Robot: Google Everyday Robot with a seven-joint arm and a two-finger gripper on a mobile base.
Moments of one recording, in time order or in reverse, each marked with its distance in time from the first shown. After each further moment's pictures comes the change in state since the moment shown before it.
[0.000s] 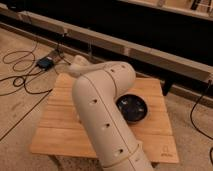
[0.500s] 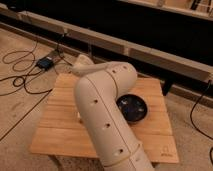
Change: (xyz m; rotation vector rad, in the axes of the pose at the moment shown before) arm 0.010 -0.026 0.013 0.032 0.044 0.016
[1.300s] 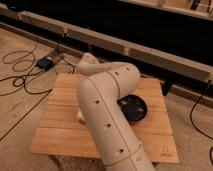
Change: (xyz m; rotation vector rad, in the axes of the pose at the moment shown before) arm 0.010 -0.033 0.014 0.036 0.046 0.040
